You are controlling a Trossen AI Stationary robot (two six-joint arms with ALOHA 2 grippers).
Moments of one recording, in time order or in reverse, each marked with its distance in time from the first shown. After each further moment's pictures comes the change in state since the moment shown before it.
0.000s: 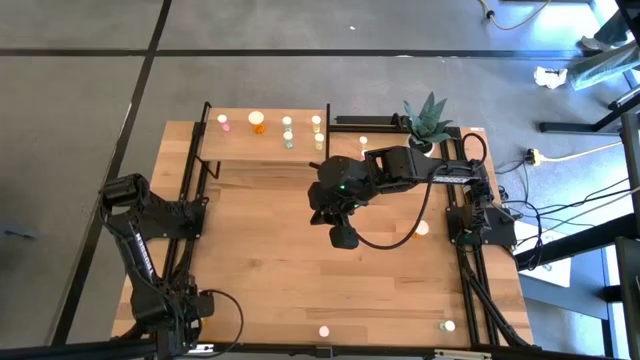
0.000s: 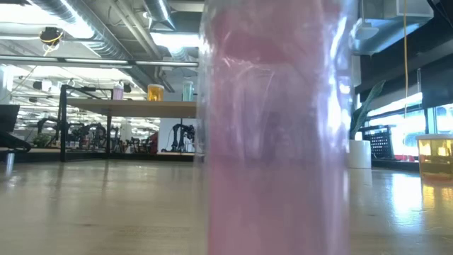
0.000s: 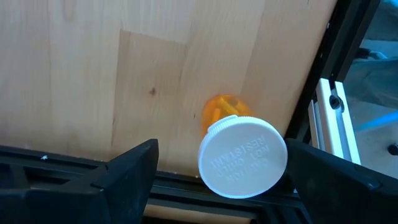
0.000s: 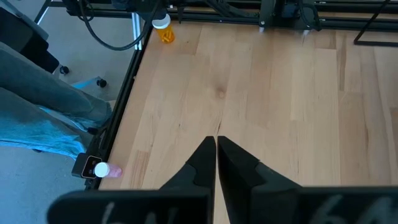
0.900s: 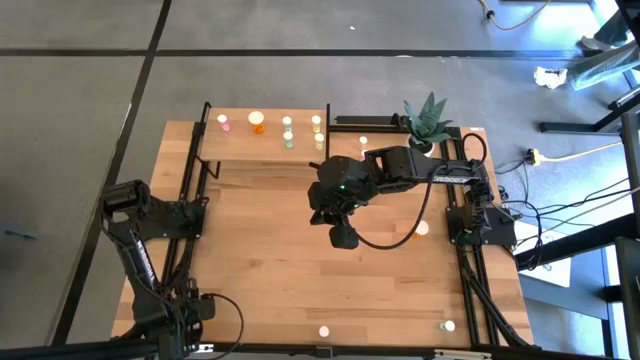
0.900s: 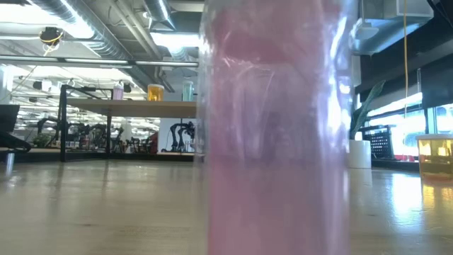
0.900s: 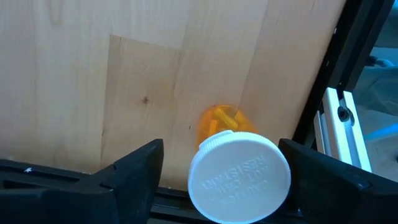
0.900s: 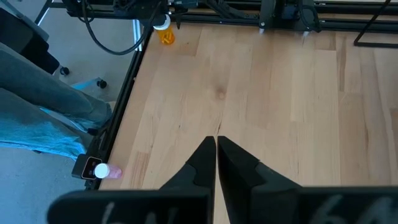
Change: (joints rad) left arm -0.016 0.052 0.000 0.035 -0.035 -0.018; right arm 0.000 0.000 0.000 0.004 0.000 0.000
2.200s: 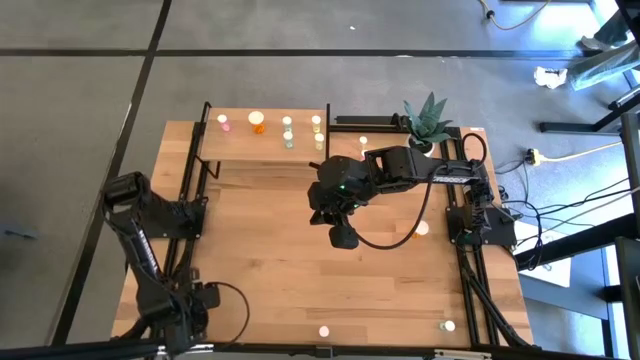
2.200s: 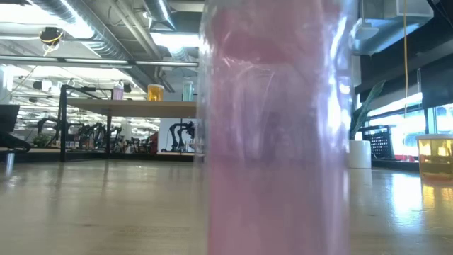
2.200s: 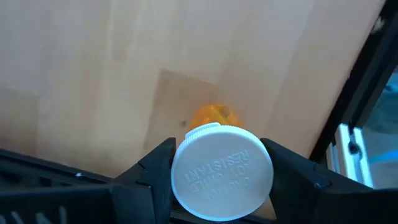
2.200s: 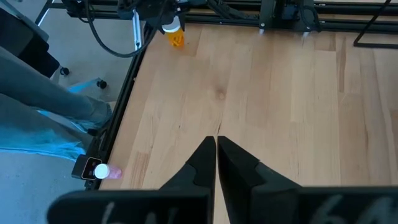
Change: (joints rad) left arm 0.068 -0.067 0.000 -0.100 -0.043 0.000; right arm 0.000 0.000 0.000 0.002 0.000 0.000
